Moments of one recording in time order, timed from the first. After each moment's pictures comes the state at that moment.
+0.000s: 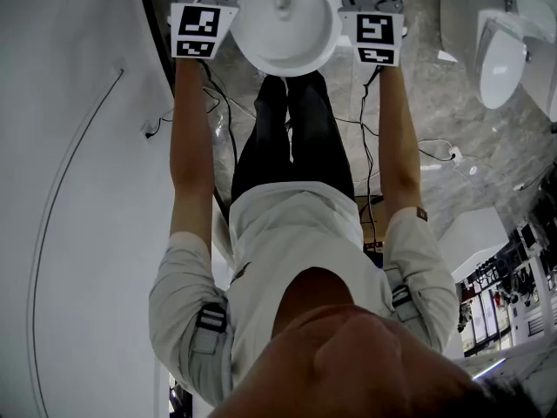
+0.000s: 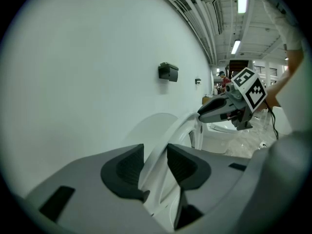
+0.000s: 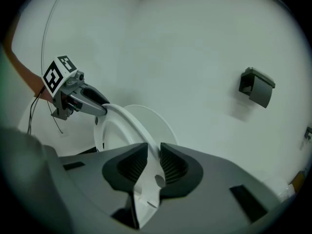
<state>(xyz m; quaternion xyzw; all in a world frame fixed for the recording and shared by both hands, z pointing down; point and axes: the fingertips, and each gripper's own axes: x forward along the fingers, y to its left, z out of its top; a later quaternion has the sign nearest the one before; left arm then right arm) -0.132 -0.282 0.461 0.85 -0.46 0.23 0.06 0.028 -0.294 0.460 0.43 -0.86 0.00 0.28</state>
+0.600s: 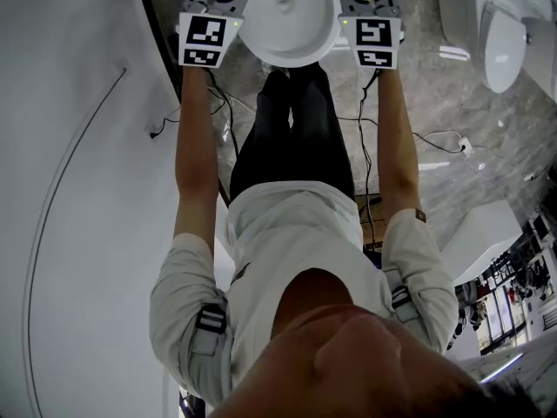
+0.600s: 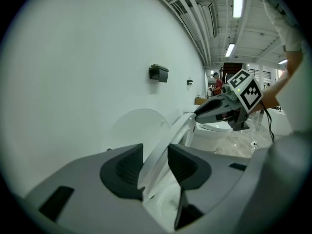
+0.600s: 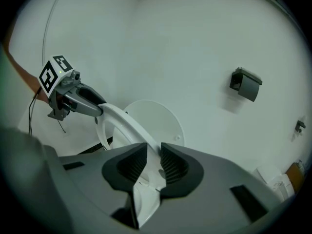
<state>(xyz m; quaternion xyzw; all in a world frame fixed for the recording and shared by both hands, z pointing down) -0.123 -0.210 0.466 0.87 -0.43 0.22 0.07 0.037 -0.222 0.466 0.45 -0.84 0.02 0.29</state>
